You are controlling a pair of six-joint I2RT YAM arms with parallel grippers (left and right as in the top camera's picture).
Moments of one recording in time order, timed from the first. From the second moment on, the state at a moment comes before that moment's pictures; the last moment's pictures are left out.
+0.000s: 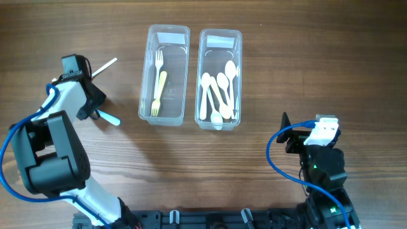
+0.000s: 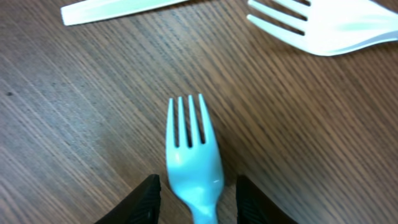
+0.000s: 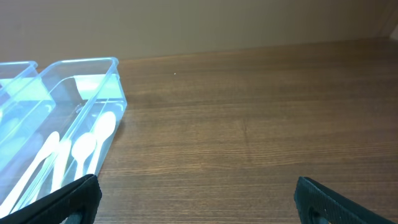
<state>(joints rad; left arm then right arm) 0.25 1.90 1.13 -0.54 -0.26 -0.58 0.23 0.37 0.20 -0.13 0.24 0.14</state>
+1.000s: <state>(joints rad) 0.25 1.90 1.14 -0.56 -0.24 -0.58 0.23 0.37 0.20 -0.13 0.24 0.14</state>
